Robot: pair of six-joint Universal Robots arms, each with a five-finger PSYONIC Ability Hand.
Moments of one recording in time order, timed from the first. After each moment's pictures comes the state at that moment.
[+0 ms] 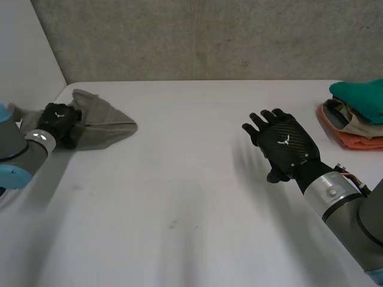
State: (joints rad) left arm 4.76 -2.56 -0.95 3.35 -1.23 3.77; right arm 1.85 -1.35 1.96 -0.58 1.14 2.57; left_hand 0.43 0.42 0.41 0.42 0.25; right_hand 0.20 0.22 0.22 0.23 0.06
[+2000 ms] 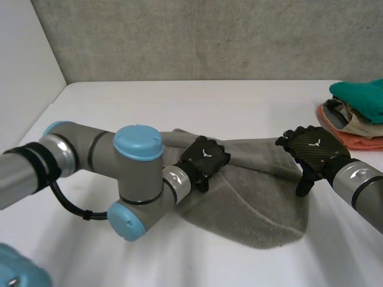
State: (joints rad) left arm 4.01 -2.41 -1.10 3.22 -1.34 3.62; right arm 1.73 -1.32 1.76 -0.07 1.24 2.59; left_hand 0.57 0.57 0.56 0.57 0.39; right_hand 0.20 0.22 0.22 0.23 0.06
